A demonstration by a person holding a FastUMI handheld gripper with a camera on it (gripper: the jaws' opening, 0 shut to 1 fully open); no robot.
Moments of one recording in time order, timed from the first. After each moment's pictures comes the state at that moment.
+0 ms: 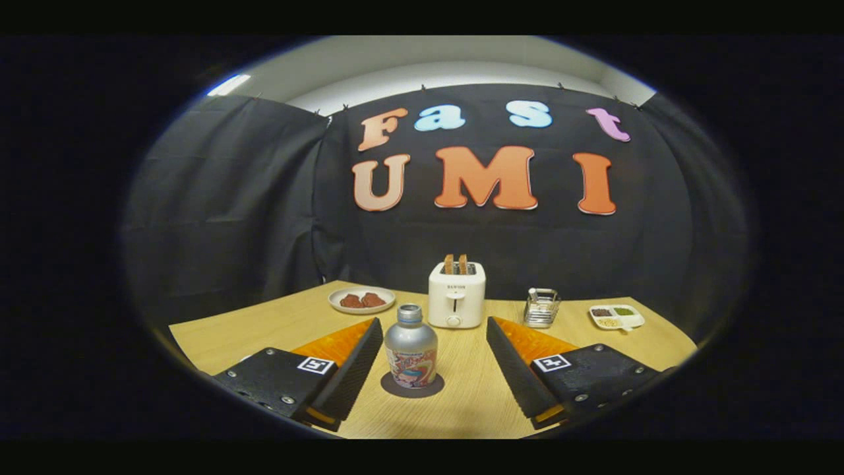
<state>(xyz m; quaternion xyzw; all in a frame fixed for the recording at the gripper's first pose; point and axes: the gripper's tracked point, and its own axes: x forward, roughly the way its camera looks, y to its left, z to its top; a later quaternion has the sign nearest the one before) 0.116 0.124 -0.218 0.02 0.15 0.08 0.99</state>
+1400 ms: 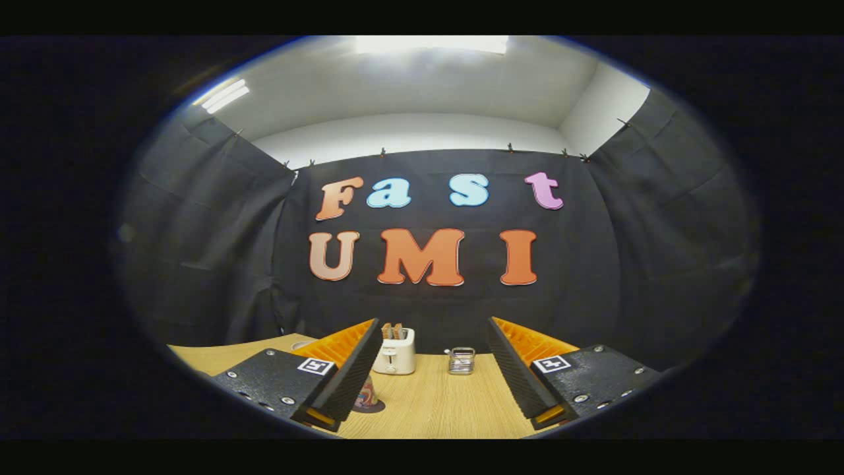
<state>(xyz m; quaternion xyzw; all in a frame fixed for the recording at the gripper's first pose) 0.026 0.003 -0.058 0.01 0.01 -0.04 1.00</state>
